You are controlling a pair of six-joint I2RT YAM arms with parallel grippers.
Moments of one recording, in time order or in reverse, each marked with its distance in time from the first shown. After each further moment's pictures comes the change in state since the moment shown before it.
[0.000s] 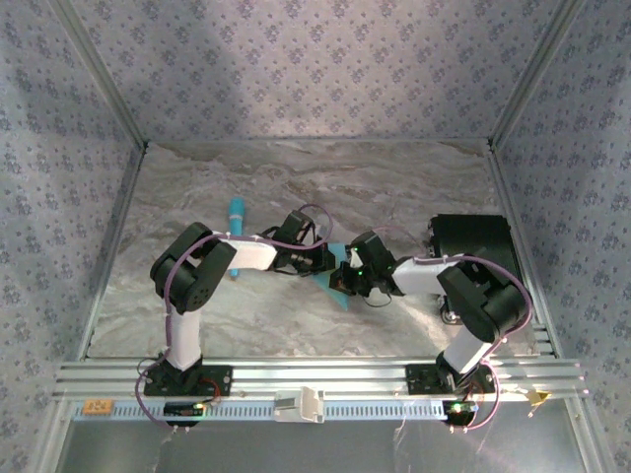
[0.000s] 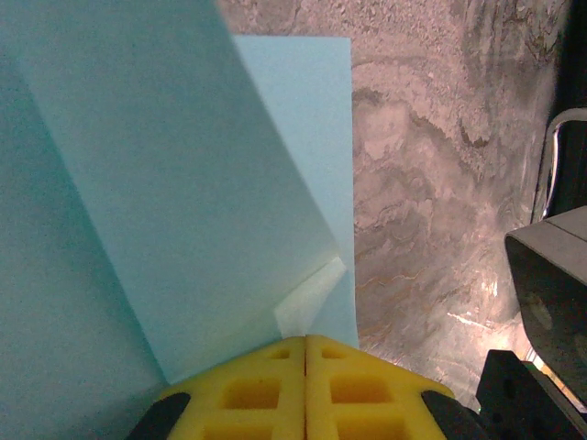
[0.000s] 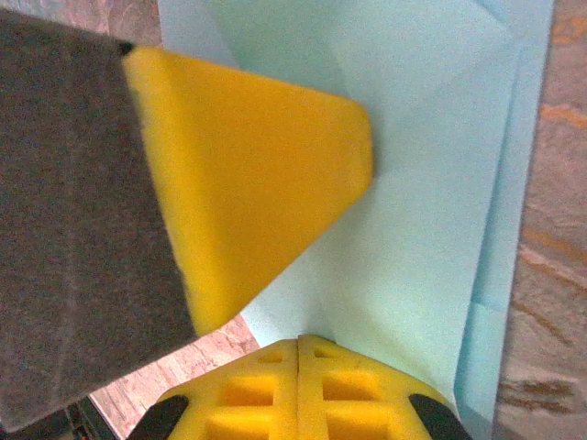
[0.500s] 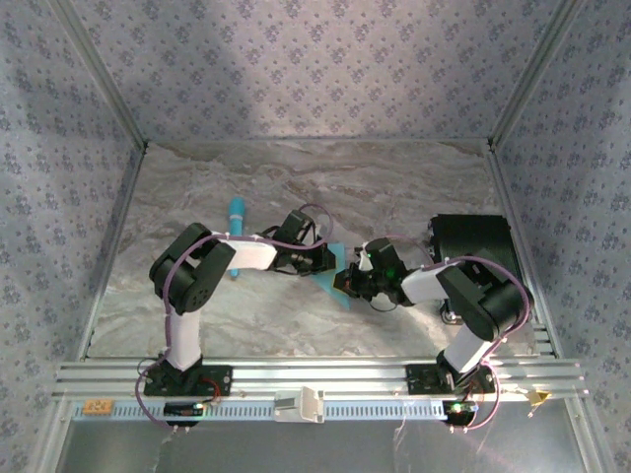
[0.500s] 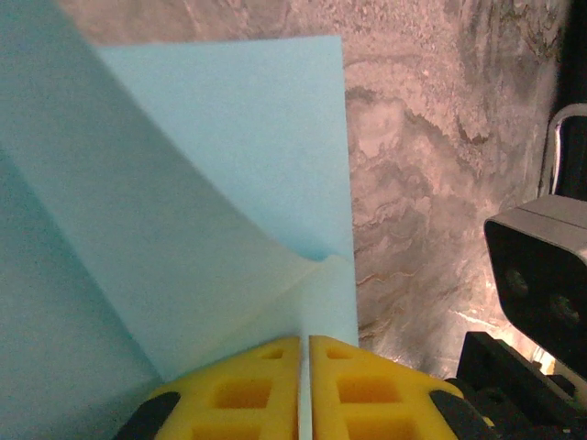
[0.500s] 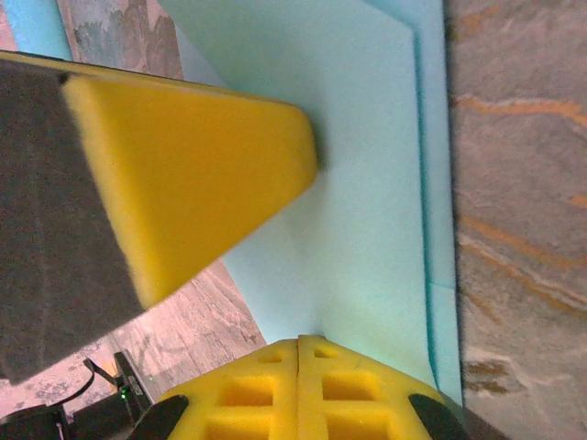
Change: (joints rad) left arm 0.000 -0.015 0.005 -0.021 -0.011 0.021; right arm -0.051 0.004 -0.140 0.275 -0.079 0.114
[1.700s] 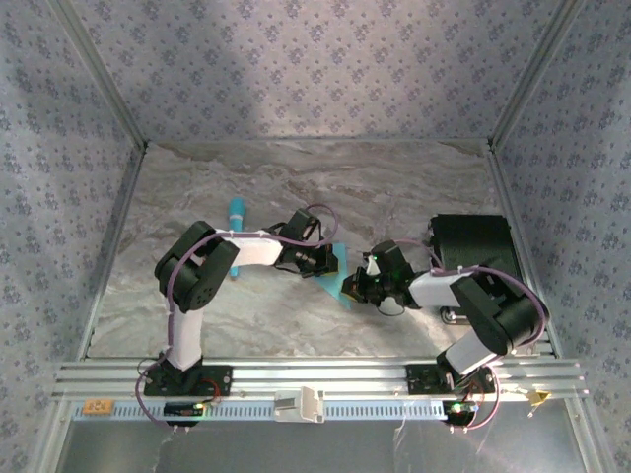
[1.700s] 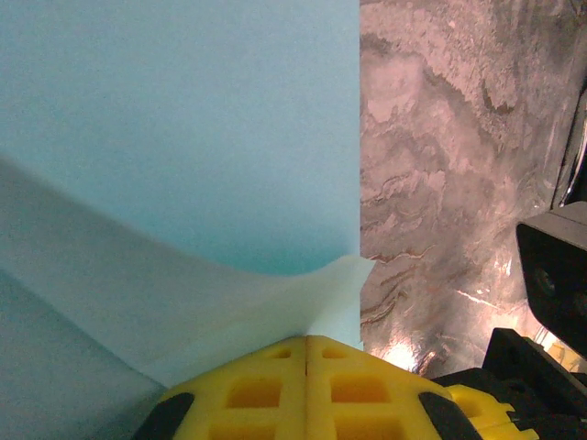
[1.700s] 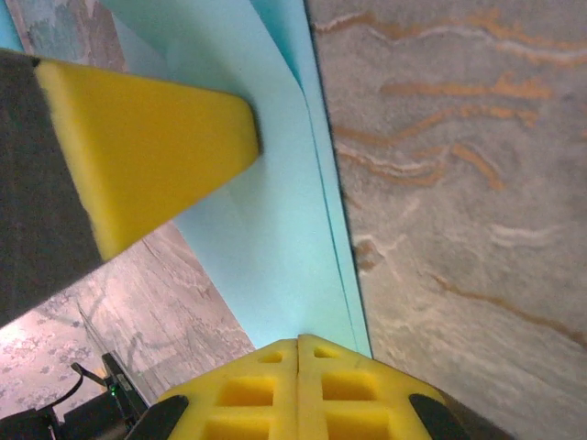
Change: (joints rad) left arm -0.013 0.042 0.082 -0.139 0.028 0.008; right arm -0.018 -0.108 -0.040 -0.153 0.016 0.001
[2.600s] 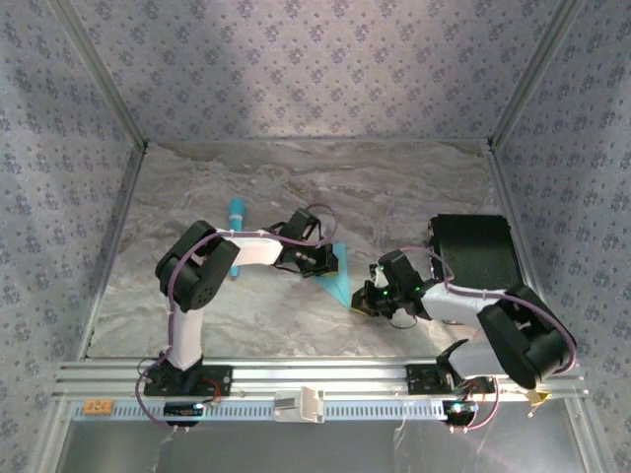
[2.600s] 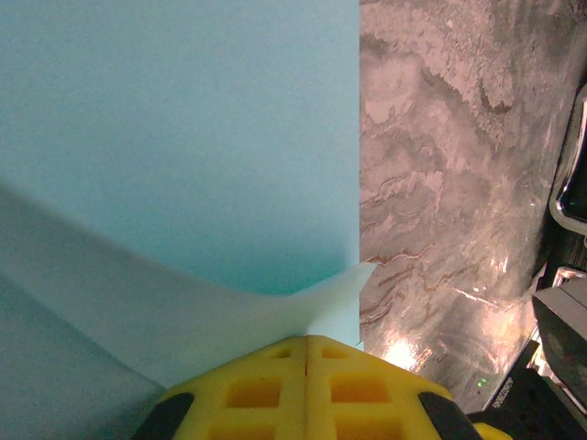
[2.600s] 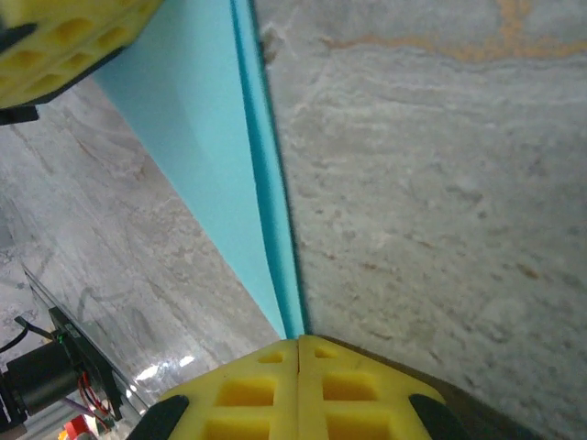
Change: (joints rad) left arm 0.002 0.005 0.005 0.001 0.014 0.000; right arm 0.018 -0.215 -0.049 -0.264 0.015 -0.091
